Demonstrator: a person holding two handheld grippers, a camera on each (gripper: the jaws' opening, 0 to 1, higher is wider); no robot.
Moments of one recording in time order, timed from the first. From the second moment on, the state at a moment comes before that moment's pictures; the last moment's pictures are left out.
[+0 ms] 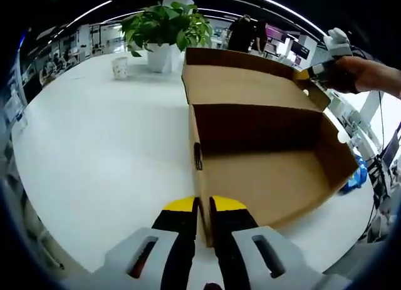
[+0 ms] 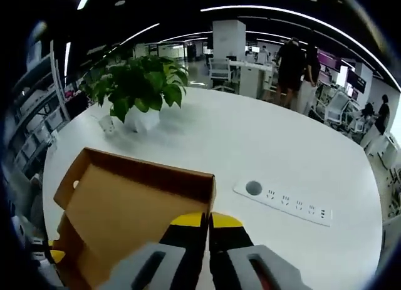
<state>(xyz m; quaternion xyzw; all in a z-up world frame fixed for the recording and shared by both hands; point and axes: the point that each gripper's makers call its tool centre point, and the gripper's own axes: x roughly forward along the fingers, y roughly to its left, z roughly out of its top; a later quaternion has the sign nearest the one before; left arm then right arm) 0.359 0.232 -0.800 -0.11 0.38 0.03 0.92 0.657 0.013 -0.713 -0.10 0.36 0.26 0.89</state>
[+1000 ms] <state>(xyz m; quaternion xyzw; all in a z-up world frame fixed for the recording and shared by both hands) 0.353 0.227 -0.800 -0.06 0.40 0.03 0.91 0.589 -0.009 -0.665 -0.20 0.27 0.27 0.90</state>
